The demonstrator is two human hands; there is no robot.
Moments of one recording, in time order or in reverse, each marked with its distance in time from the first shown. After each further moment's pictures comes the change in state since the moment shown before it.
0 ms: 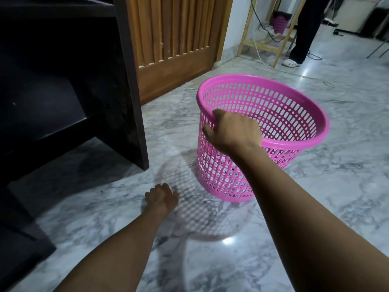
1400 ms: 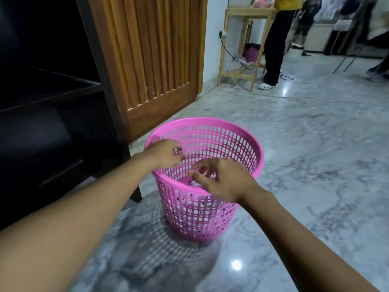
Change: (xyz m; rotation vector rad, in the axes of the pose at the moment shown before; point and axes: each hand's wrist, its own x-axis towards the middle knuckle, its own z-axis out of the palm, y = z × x) left_hand -0.041 0.103 -0.260 -0.016 0.054 0.564; right_hand -0.065 0.044 -0.057 0.394 -0.181 -0.141
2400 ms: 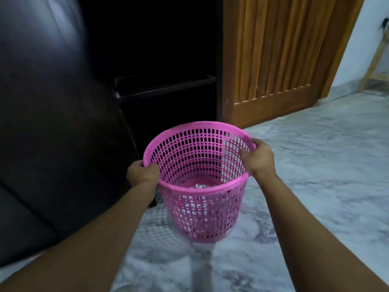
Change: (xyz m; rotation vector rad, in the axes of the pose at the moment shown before) left_hand -0.257 -0.016 0.027 -0.750 1.251 -1.160; right_hand 0.038 -0.051 0.044 0.707 0.066 0.165
